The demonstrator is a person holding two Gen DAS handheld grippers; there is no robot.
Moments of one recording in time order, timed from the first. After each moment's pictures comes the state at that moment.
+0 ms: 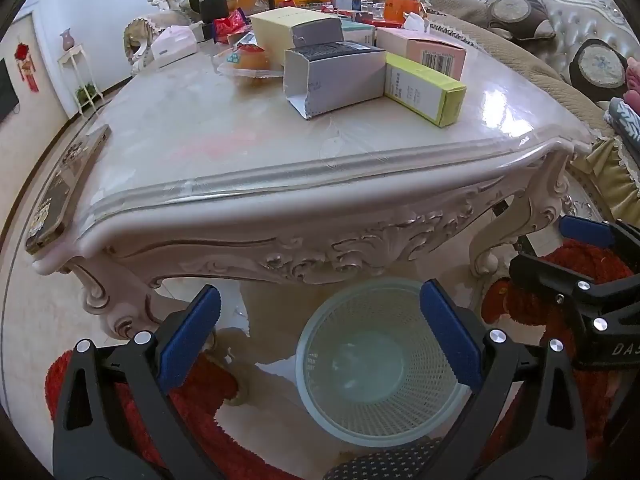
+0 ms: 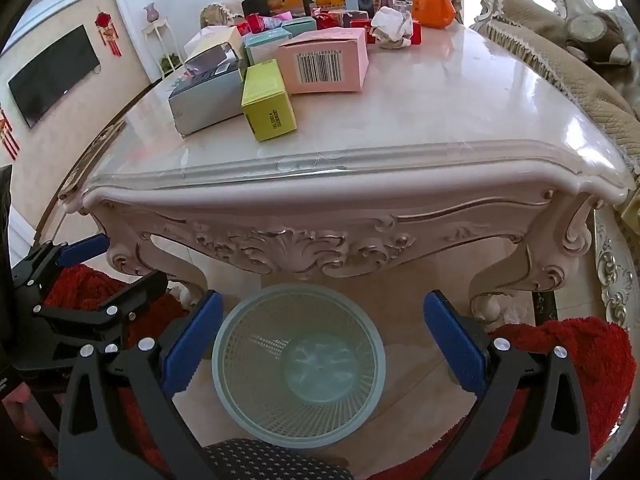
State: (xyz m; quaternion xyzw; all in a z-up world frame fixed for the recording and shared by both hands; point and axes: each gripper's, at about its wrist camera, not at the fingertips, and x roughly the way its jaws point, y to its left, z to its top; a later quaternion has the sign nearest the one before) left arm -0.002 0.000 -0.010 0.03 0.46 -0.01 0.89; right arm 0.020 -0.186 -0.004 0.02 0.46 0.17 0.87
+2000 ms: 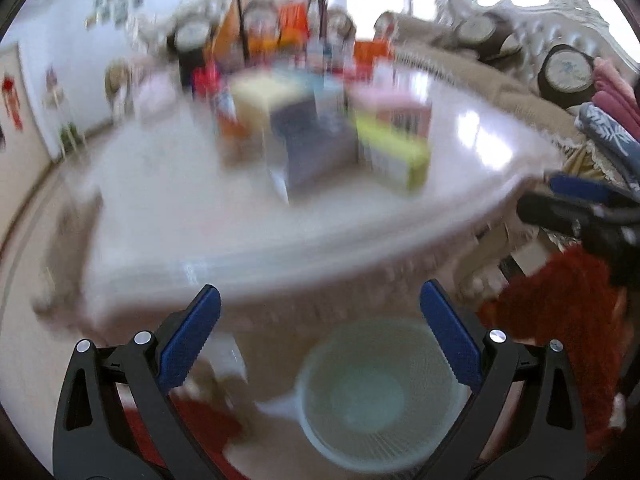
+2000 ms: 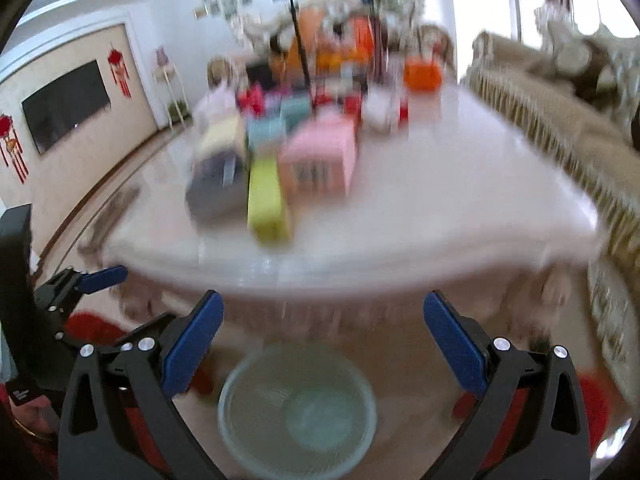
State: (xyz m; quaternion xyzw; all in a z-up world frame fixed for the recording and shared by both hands) left arm 0.007 -0.001 0.034 0.07 0.37 -0.06 0.92; right arm 0.039 -0.202 0.057 0.04 0.37 0.17 0.91
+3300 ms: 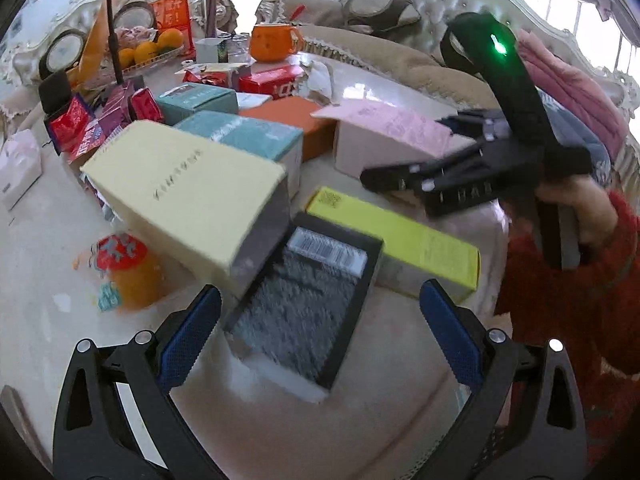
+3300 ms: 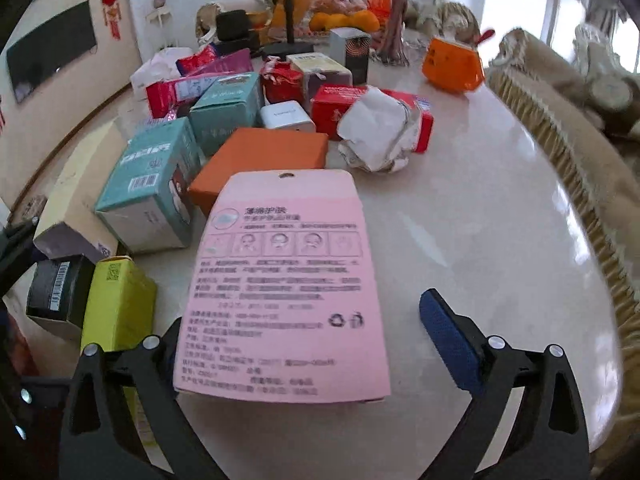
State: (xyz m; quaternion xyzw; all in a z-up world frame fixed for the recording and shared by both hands) left arm 0.152 0.011 0.020 0.08 0.42 -0.29 0.86; right arm 0.206 -0.173 0.024 -0.06 0.42 0.17 0.89
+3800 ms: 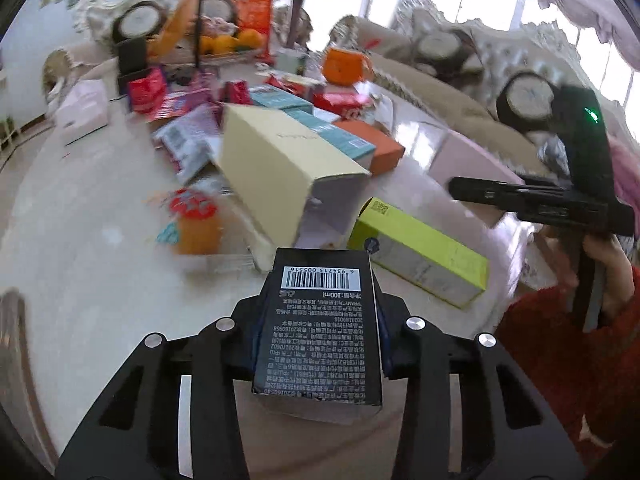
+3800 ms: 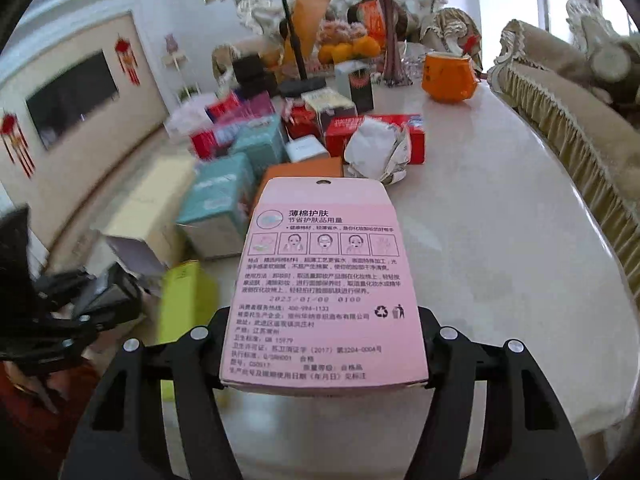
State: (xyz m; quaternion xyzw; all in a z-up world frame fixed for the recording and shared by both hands) left arm 0.116 0.047 0.031 -0.02 0.39 -0.19 0.90; right arm 0.169 -0.214 0.053 0.04 0.39 0.22 0.89
